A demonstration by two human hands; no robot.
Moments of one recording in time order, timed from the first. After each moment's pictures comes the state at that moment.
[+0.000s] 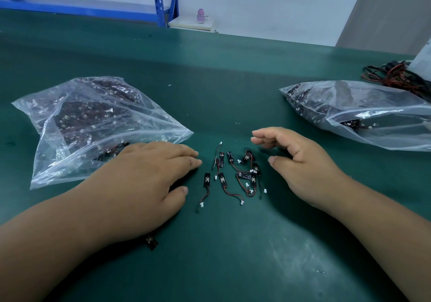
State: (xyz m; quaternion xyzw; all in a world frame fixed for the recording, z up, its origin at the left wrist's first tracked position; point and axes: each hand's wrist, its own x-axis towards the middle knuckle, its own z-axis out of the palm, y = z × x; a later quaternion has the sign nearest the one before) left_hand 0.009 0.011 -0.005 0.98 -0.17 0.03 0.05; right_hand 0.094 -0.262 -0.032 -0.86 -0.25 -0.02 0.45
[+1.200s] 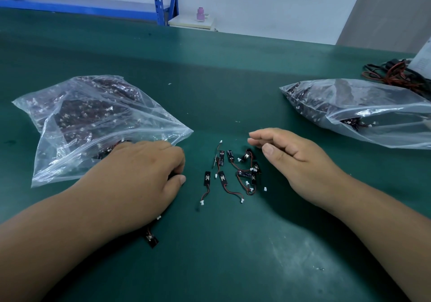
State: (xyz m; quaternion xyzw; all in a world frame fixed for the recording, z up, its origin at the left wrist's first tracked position) left_hand 0.012 0.014 -0.007 0.99 -0.11 0.07 0.03; right_hand 0.089 -0.260 -0.029 -0.85 -0.26 0.01 0.46
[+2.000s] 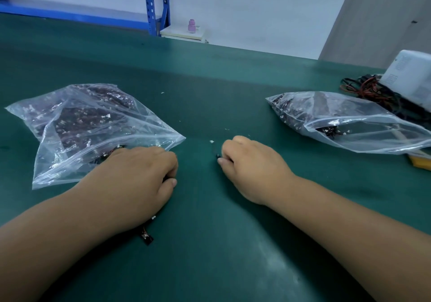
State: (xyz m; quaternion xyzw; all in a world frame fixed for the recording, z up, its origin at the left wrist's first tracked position) left_hand 0.012 0.013 -0.006 0.99 -0.12 0.07 0.03; right_hand 0.086 -0.208 -0.019 -0.96 -0.28 -0.08 0.07
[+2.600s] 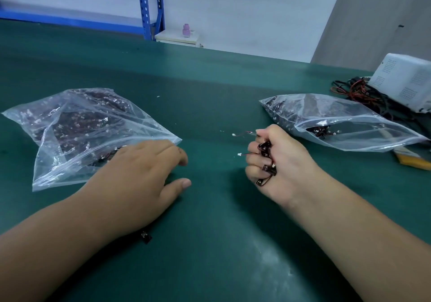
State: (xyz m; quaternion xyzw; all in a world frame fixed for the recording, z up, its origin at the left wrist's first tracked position) left_hand 0.000 0.003 0.002 0.98 -0.15 0.12 0.08; right_hand 0.074 -0.226 0.008 -0.51 0.11 0.16 0.84
